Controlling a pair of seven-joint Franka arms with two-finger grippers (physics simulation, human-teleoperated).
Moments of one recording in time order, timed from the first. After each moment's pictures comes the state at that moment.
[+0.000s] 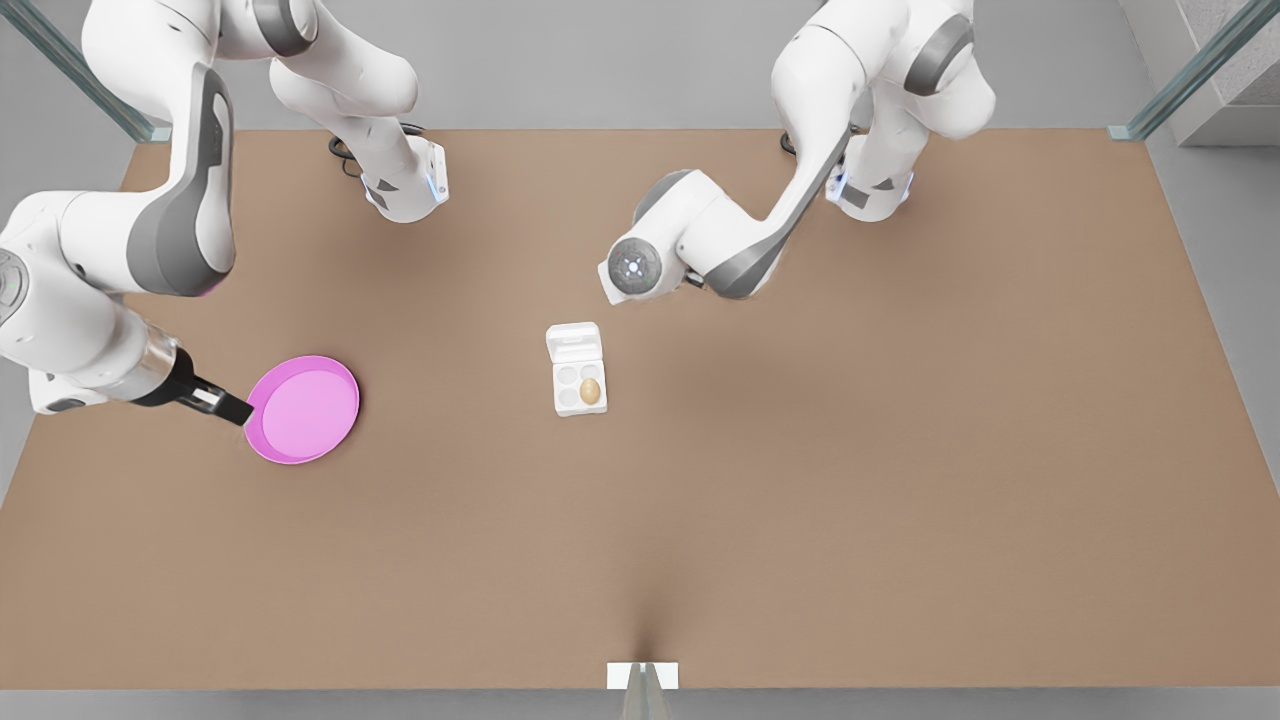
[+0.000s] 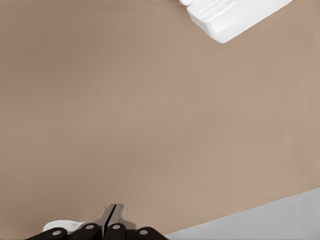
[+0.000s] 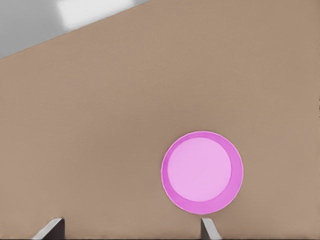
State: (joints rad) left arm -0.93 0.53 0.09 -1.39 -0.30 1.41 -0.36; right arm -0.07 0.29 0.07 -1.33 -0.06 1.58 0.37
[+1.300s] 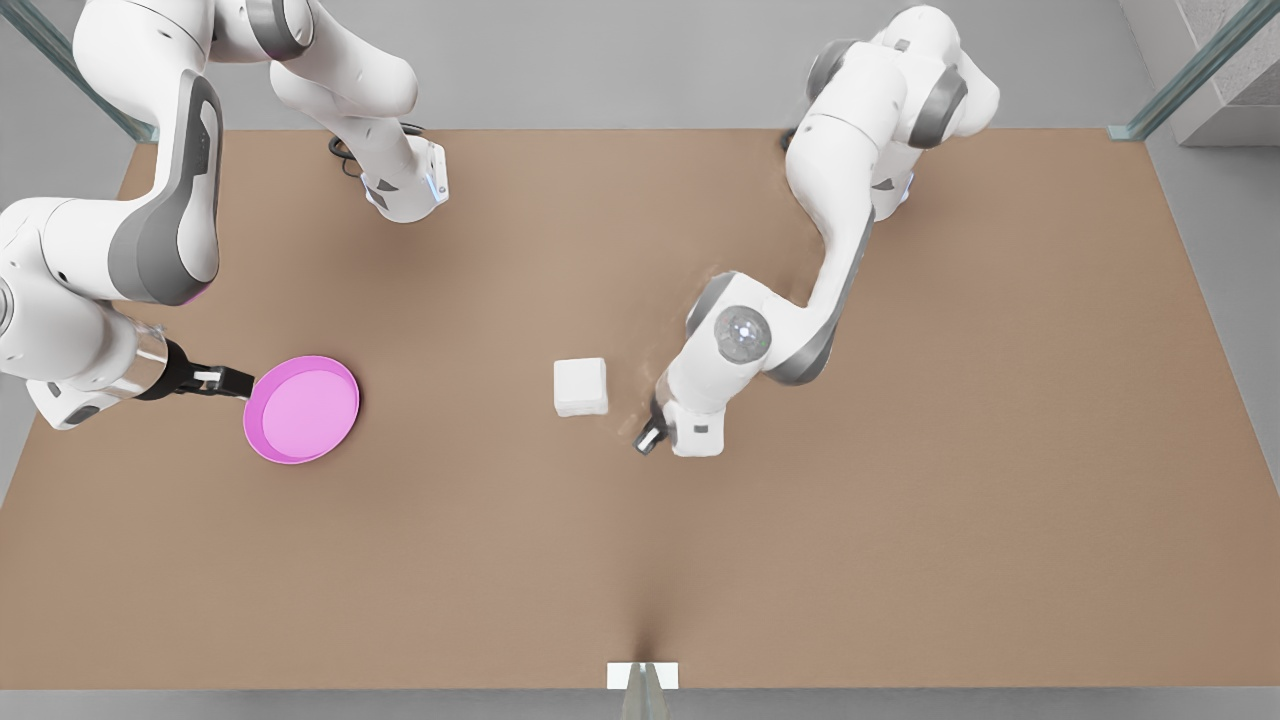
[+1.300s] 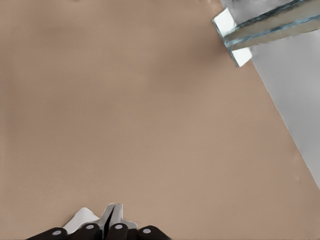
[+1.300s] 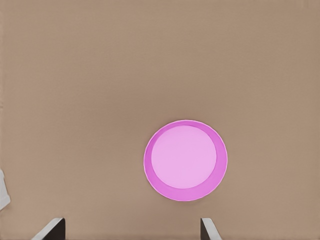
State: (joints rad) left arm -0.57 0.71 0.21 -1.12 -0.40 2.08 -1.30; right arm -0.10 0.30 0.07 -1.33 -0.05 1.49 0.04
